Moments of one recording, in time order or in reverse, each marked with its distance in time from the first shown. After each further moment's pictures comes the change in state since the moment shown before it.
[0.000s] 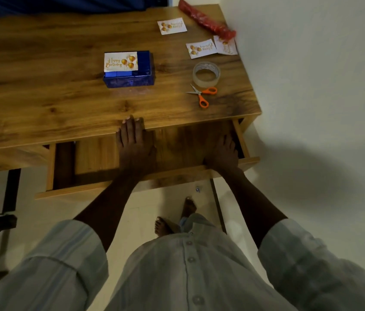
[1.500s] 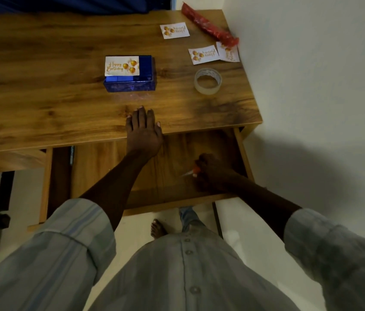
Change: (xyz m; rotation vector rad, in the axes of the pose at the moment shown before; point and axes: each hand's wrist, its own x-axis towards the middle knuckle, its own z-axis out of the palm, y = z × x) left_hand 0.066 0.027 -0.010 0.036 -0.111 -0.003; right_hand 0.021 0.025 0.016 -0.340 -0.114 -0.803
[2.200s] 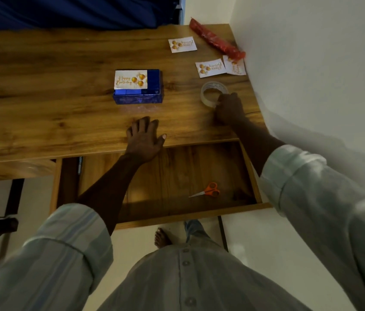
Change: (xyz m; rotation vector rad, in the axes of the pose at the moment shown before) left_hand 0.019 -0.018 -0.028 -0.073 -0.160 0.033; right_hand 0.131 0.073 -0.150 0.219 0.240 0.713
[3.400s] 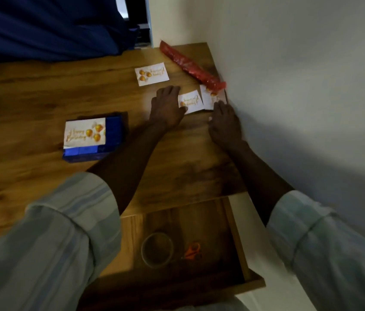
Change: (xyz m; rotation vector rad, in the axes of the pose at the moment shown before) left_hand 0.264 0.149 -0.026 -0.142 0.021 0.095; right_hand 0.119 0.055 -0.007 -0.095 0.117 -0.164
